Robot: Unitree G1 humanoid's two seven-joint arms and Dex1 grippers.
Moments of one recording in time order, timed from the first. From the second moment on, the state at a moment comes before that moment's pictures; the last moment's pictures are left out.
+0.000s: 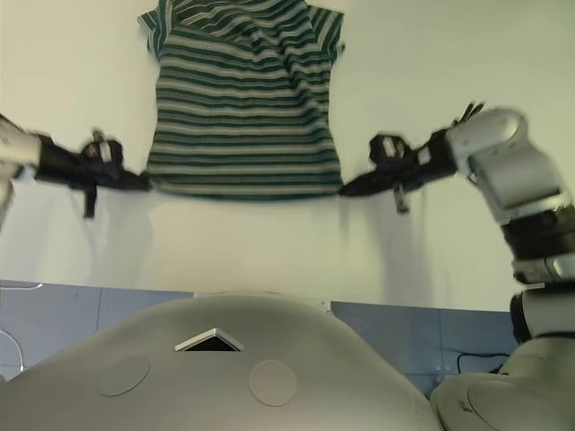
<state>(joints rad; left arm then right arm) -0.01 0.96 -0.20 -0.26 -0.06 0.43 -1.36 -0.16 -1.02 0.40 -0.08 0.39 0.33 1.46</state>
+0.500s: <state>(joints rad) 0.09 0.79 0.28 -0.77 -0.46 0.92 -1.05 -0.29 -0.88 0.03 -0.29 0.74 0.87 1.10</state>
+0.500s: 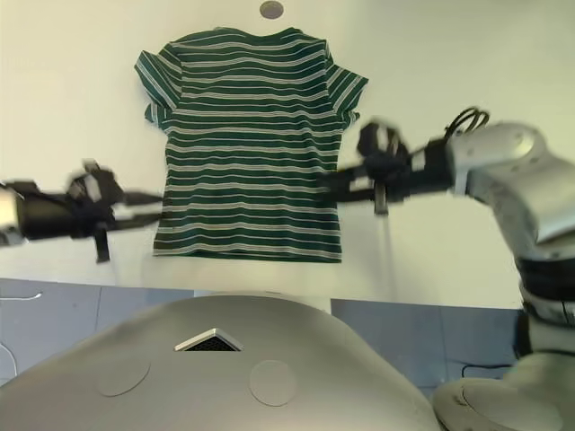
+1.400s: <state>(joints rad) -0.60 0.38 0.23 0.72 -0.30 0.66 -0.49 -0.52 -0.28 -0.05 0.44 0.23 0.44 0.31</state>
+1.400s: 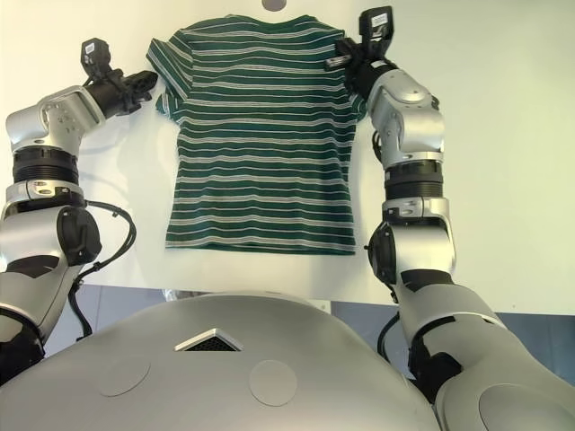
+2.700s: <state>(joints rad) -0.48 0.41 0.23 0.29 -0.34 0.72 -0.45 -0.30 -0.44 -0.11 0.42 0.16 0.43 0.43</state>
